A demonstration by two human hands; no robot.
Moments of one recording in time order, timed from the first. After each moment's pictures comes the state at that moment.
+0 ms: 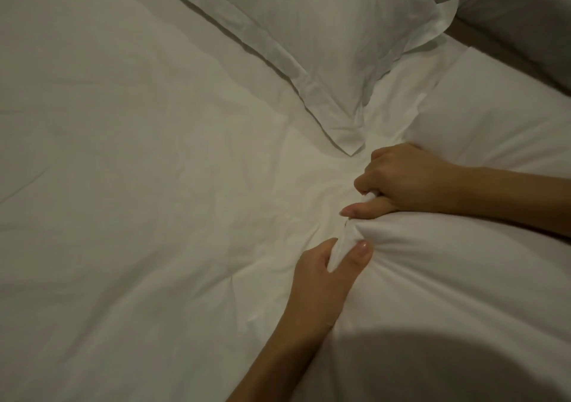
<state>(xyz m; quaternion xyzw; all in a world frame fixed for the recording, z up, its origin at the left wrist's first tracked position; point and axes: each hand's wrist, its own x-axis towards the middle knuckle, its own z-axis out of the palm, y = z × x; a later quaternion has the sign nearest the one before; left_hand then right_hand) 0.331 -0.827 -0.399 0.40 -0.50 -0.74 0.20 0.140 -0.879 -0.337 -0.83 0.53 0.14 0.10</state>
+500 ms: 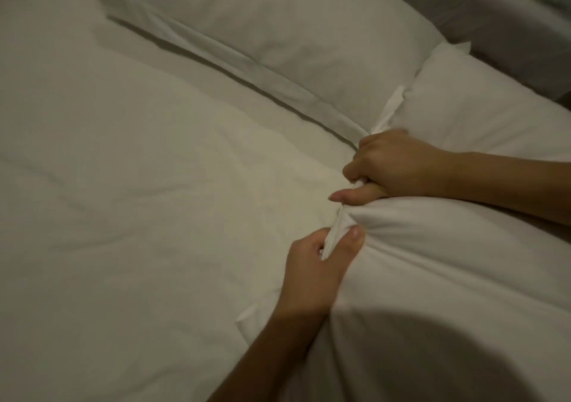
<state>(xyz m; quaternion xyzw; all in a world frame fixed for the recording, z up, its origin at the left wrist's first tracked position) 0.456 -1.062 -0.369 0.36 -0.52 -0.74 0.20 0.259 -1.086 -0.310 -0.80 0.59 0.07 0.05</state>
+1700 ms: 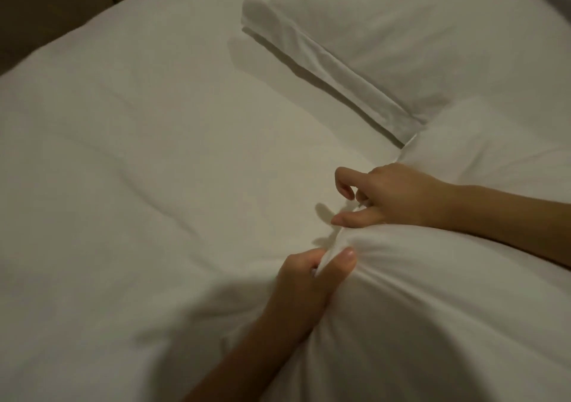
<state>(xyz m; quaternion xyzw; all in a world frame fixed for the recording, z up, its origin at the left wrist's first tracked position) 0.552 -1.269 -0.433 0.40 -0.54 -0.71 0.21 0.369 -1.311 -0.366 -0.73 0.62 0.16 0.25</state>
